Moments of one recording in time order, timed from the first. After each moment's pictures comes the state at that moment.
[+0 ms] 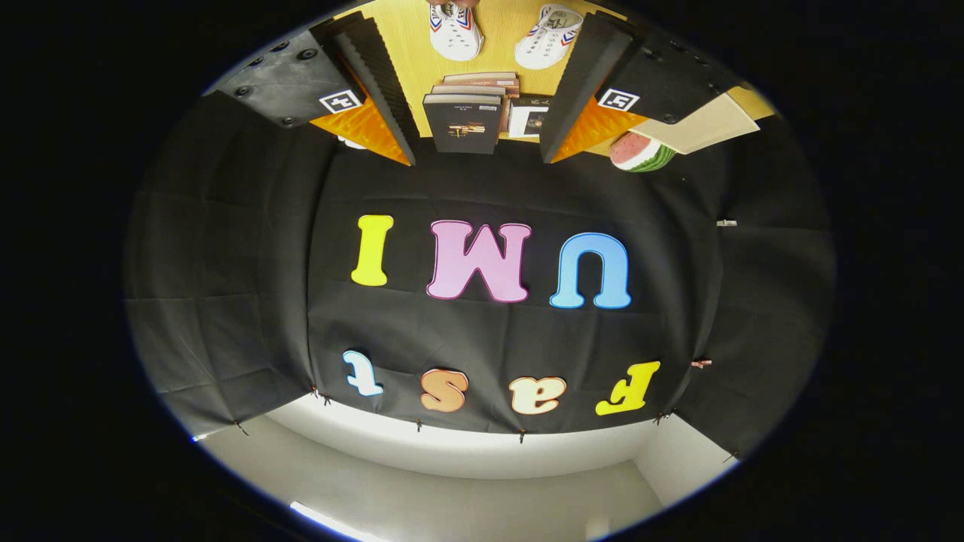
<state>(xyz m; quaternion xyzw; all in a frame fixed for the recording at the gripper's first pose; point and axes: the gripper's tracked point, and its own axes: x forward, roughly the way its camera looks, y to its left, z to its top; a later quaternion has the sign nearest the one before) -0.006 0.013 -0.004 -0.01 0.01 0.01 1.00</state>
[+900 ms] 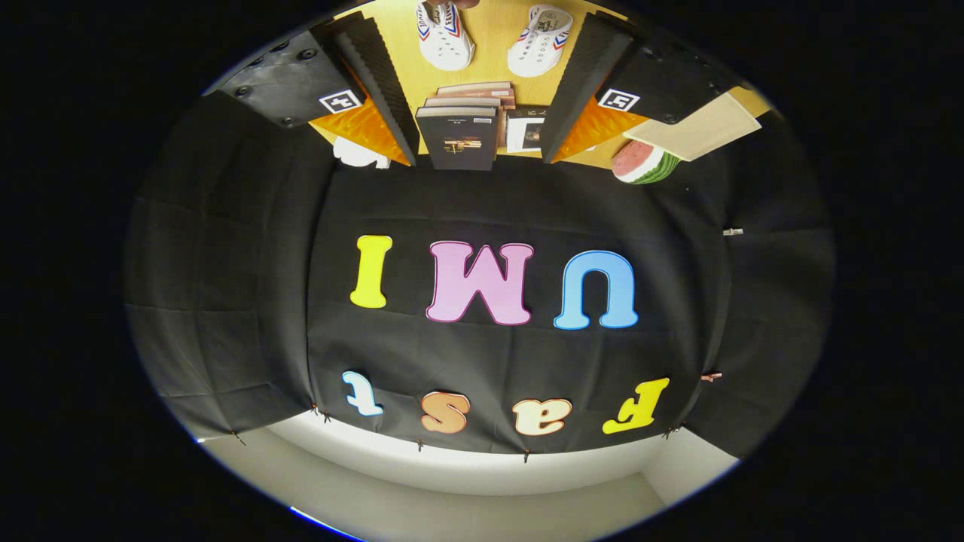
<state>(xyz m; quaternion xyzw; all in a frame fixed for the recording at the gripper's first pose) 0.013 0.031 -0.024 0.01 0.06 0.00 1.00</state>
